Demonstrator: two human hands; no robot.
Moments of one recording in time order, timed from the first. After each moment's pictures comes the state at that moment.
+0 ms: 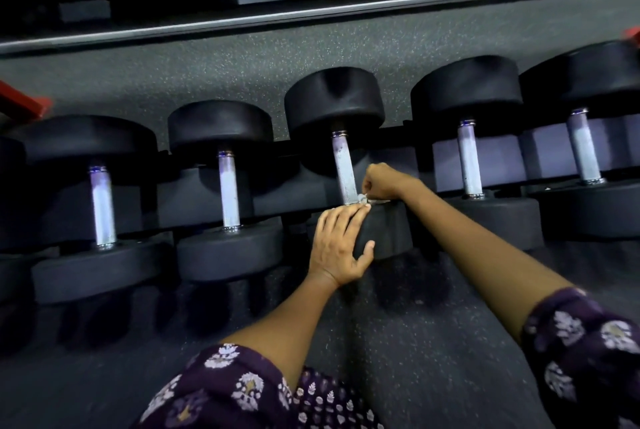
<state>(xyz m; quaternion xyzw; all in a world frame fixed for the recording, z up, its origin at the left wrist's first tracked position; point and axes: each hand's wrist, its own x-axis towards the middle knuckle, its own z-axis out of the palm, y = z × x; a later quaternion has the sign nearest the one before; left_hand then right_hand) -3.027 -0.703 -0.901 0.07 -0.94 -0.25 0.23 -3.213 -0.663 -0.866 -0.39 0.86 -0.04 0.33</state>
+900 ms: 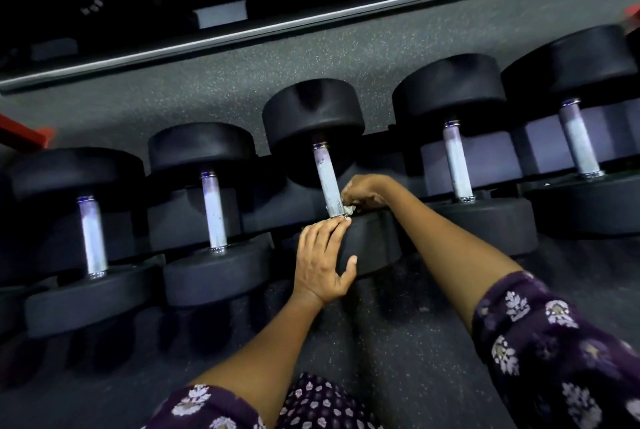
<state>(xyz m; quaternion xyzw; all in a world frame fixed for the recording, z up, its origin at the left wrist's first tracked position) -3.027 -0.697 -0.899 0.08 -0.94 -0.25 0.21 -3.230 -0.673 -0.904 -0.14 0.77 -0.30 0.55</state>
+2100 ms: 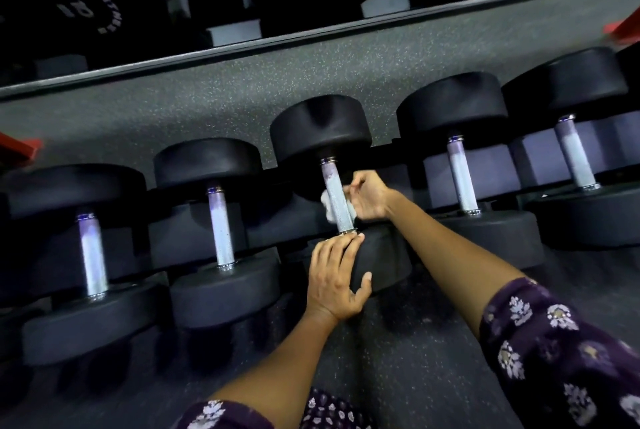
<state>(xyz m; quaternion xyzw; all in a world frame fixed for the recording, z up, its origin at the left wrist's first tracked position) -3.026 -0.700 -0.898 0.07 -0.94 -0.27 0.21 -3.231 -0.687 -0.892 0.09 0.47 -0.60 0.64</state>
